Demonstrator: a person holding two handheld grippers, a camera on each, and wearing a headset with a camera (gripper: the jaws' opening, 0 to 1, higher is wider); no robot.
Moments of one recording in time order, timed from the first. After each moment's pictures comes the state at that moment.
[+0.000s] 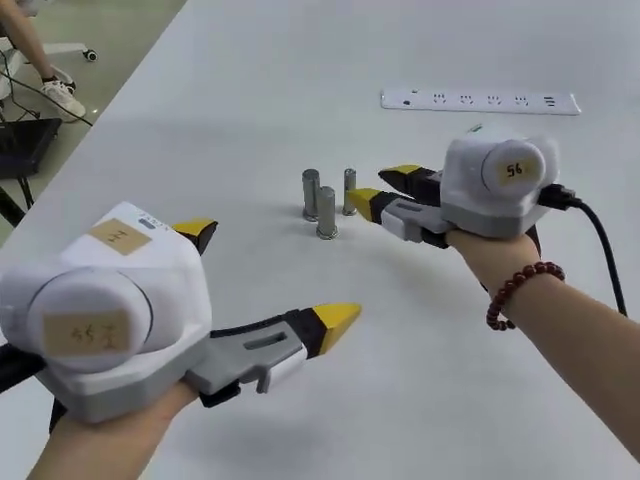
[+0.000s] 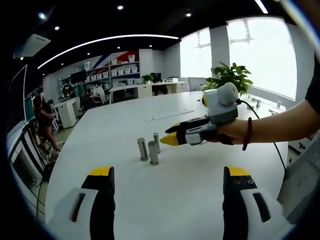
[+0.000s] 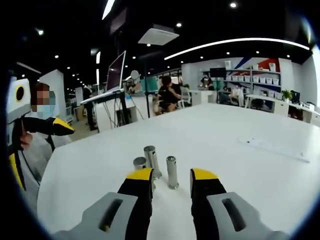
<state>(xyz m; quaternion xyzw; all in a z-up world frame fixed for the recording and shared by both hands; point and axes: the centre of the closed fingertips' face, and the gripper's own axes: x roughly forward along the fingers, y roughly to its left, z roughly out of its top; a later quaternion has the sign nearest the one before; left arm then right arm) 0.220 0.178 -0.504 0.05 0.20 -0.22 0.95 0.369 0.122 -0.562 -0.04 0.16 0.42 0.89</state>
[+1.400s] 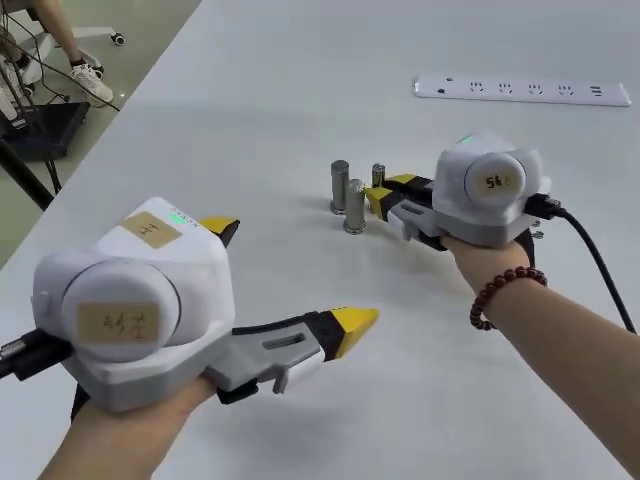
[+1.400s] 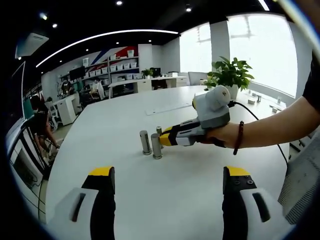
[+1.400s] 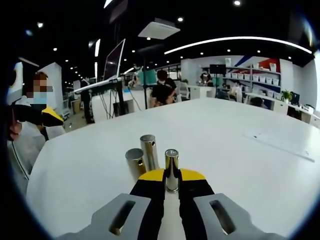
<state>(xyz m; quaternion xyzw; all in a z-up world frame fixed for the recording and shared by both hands) 0.220 0.185 -0.517 0.06 0.22 -0.22 0.95 0.365 0.142 -0.578 -0.07 0.17 0.41 0.89</state>
